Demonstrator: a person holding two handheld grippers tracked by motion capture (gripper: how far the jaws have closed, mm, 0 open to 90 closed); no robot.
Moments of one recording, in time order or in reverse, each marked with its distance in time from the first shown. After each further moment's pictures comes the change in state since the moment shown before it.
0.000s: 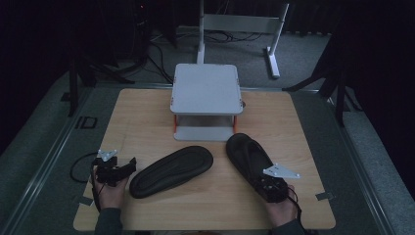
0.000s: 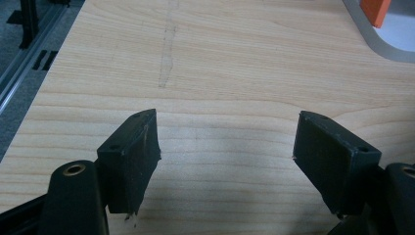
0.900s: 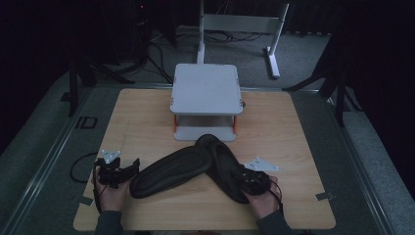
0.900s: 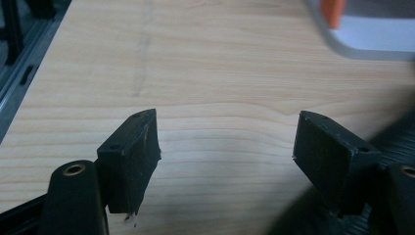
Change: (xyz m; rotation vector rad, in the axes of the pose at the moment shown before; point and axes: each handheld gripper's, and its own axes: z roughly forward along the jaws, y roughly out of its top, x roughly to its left) left arm -0.018 0.001 -0.019 -0.032 -0.066 0.073; right arm 0.016 0.012 0.042 0.003 0.017 -0.050
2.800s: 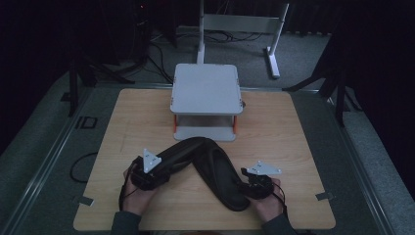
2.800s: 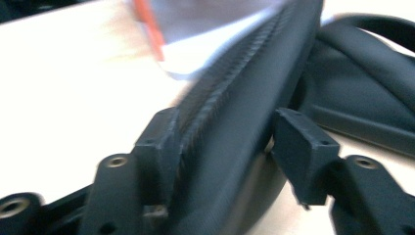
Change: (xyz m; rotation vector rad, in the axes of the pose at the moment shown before) left arm -0.083 0.019 -0.013 -0.057 -0.191 0.317; right arm -0.001 -0.010 -0.005 0.026 0.052 -0.052
